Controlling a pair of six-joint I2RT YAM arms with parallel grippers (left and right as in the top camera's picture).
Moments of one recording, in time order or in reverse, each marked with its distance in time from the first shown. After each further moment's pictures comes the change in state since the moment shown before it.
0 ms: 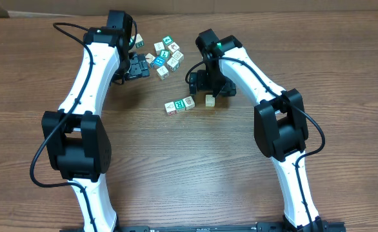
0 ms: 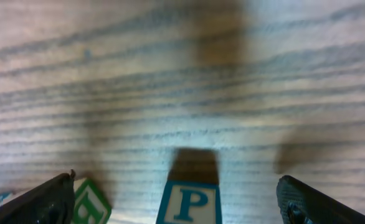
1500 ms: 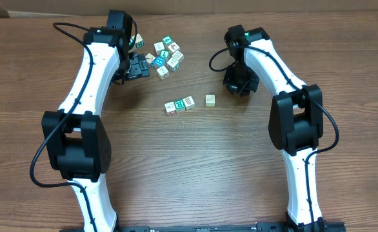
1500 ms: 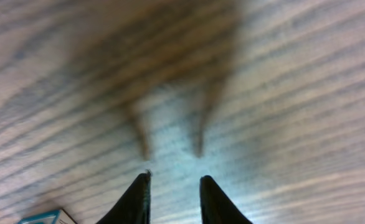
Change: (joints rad) left arm 0.000 0.000 0.000 0.000 0.000 0.000; right arm -0.151 0.000 -0.001 -0.168 0.100 0.167
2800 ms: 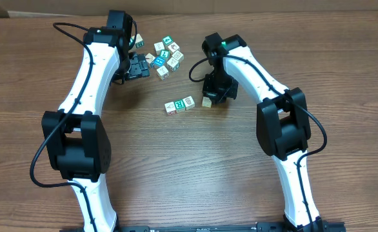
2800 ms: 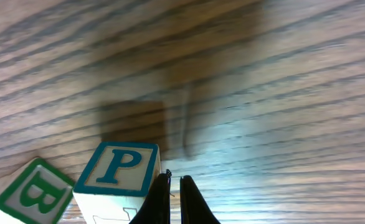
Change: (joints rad) left arm 0.000 0.000 0.000 0.000 0.000 0.000; right arm 0.130 0.000 -0.012 0.027 -0.140 -0.002
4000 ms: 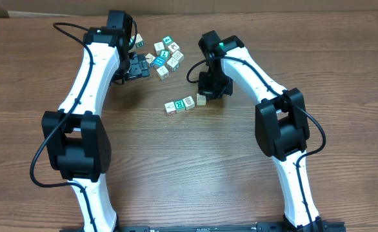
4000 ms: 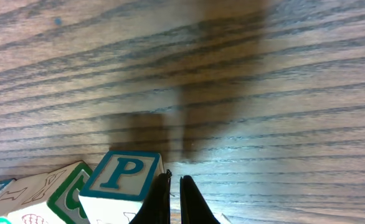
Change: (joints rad) left arm 0.000 0.000 0.000 0.000 0.000 0.000; right arm 0.013 0.000 0.000 0.088 -0.027 -0.109
